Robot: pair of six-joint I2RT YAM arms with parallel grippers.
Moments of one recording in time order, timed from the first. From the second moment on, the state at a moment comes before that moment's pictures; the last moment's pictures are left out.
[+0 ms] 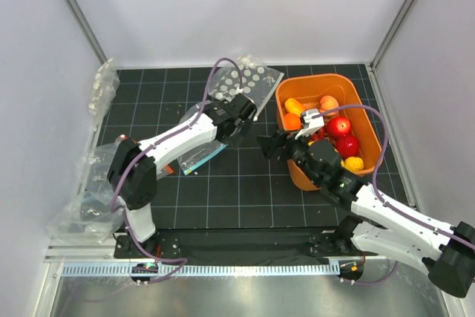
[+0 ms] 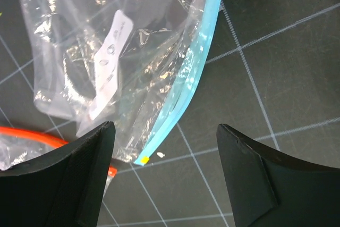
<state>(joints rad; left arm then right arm) -0.78 1.80 1.52 -0.84 -0.42 -0.15 0.81 0.88 0.59 0.20 0.28 0.42</state>
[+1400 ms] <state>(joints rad) -0.76 1.73 1.56 -0.84 -0.42 -0.46 0.81 0.68 0.54 0.11 0.45 0.40</state>
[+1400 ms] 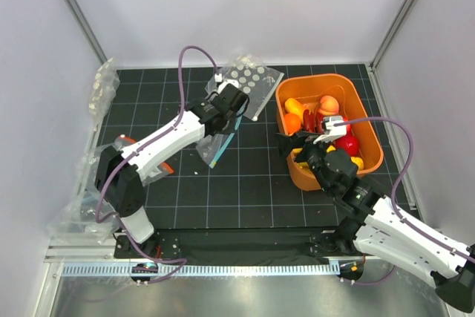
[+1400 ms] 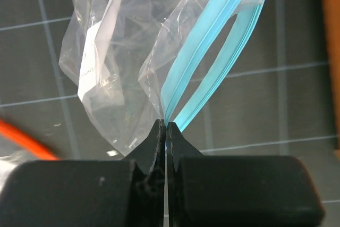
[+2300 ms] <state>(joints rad) -0.76 1.35 1.14 -0.44 -0.46 -0.52 0.31 1.41 1.01 -0.36 0.43 0.60</state>
